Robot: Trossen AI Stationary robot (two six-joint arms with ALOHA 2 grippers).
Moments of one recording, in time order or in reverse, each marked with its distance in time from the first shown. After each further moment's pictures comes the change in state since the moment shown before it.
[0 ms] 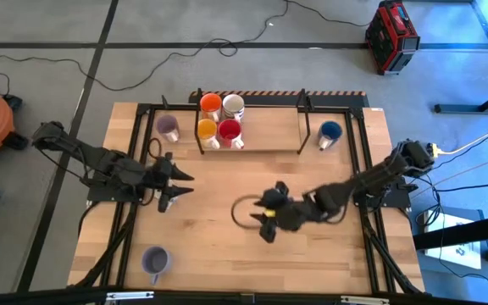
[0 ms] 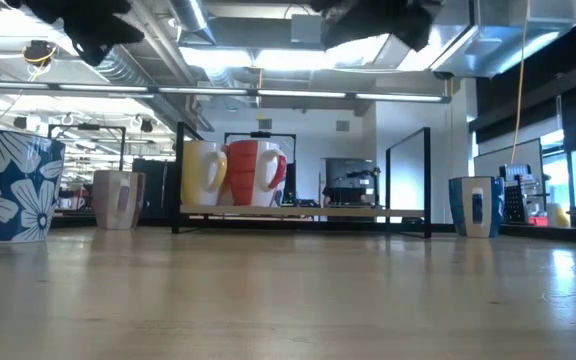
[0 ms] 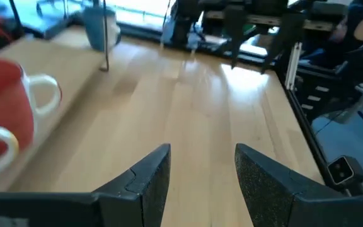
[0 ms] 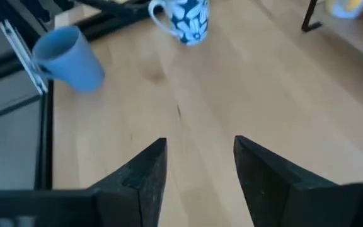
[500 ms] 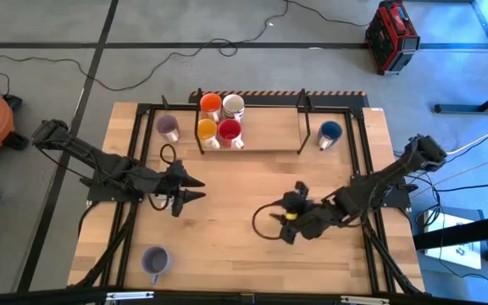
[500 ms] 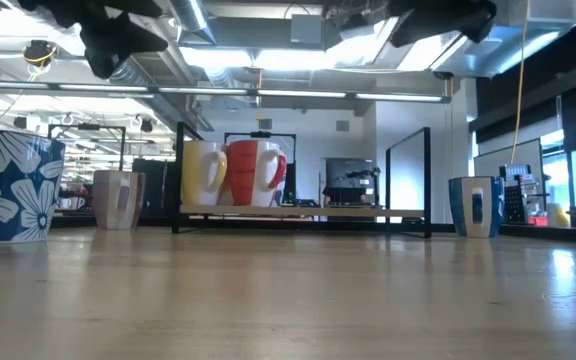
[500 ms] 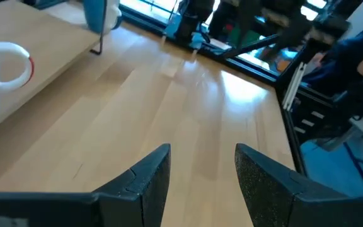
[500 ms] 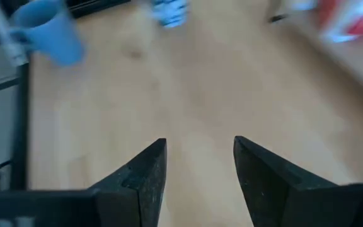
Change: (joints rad) left arm 0.001 0.186 0.000 0.185 -0.016 -0.178; right arm 0.094 -0.160 -0.108 -0.160 0.120 0.050
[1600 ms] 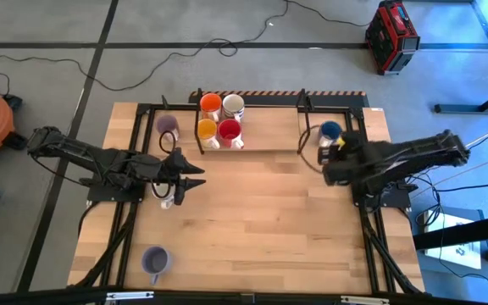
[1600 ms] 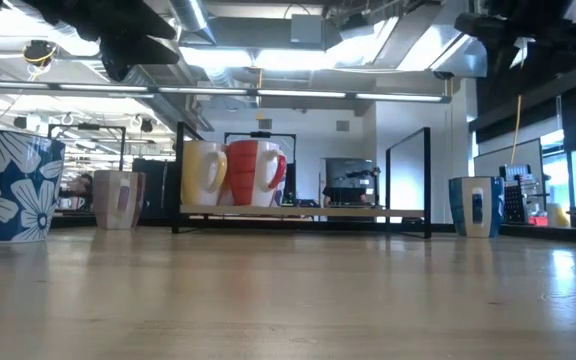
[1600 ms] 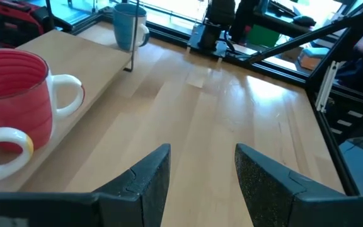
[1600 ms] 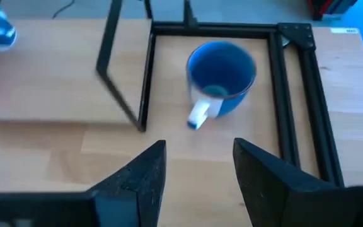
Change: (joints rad) left arm 0.167 -0.058 0.000 -0.049 0.078 0.160; right arm -0.346 -0.329 -0.004 -1.097 0.135 0.996
